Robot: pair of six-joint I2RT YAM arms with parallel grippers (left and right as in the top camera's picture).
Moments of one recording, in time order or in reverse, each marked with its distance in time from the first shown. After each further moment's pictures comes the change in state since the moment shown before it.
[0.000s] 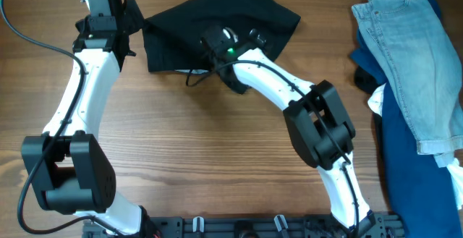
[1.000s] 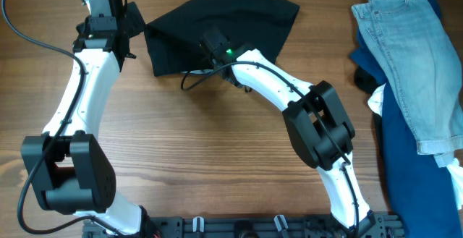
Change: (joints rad) left arm 0.000 0.000 0.000 -0.047 0.000 0.000; right arm -0.003 0.000 0.000 -0.045 -0.190 0.018
